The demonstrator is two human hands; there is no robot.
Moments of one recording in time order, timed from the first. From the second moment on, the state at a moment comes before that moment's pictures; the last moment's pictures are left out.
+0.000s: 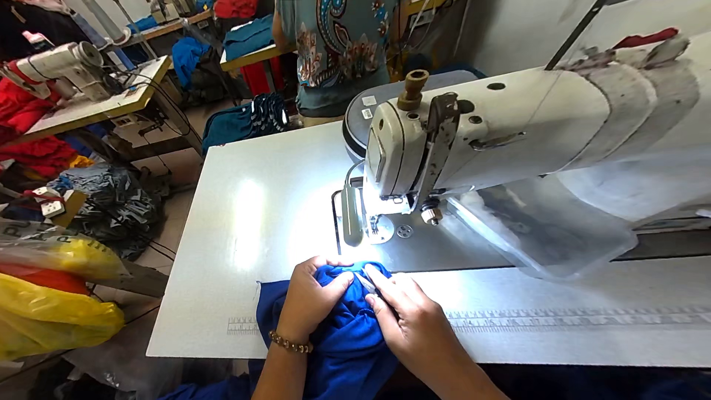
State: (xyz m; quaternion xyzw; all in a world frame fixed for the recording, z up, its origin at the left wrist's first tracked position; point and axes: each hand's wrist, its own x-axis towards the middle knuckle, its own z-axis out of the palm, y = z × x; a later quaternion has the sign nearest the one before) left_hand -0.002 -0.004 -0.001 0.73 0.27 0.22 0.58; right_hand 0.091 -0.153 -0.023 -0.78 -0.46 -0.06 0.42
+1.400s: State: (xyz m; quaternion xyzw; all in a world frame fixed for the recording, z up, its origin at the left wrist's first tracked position) left_hand -0.003 -0.003 -0.003 0.74 0.26 0.22 0.58; right_hand 0.093 -0.153 -0.022 -0.79 -0.46 -0.06 0.41
